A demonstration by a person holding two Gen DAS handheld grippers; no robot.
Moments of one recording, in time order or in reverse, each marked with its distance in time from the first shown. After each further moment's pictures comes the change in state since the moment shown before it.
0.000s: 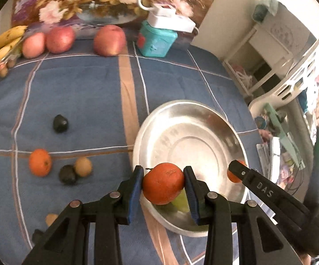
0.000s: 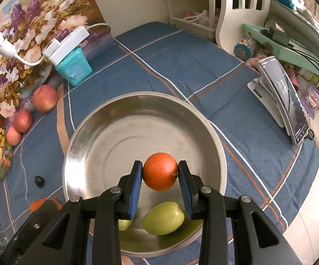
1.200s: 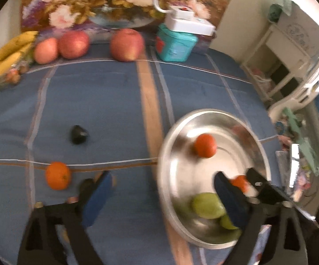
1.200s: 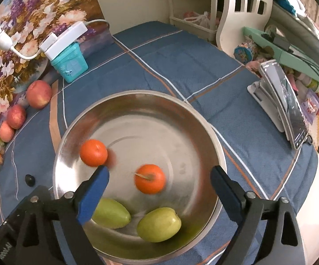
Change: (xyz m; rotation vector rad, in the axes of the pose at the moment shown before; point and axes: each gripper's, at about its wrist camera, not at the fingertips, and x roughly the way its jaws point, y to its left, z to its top) left arm 0.000 0.018 0.017 -0.011 -0.021 0.146; right arm 0.007 0.003 -0.001 -0.032 -0.031 -0.054
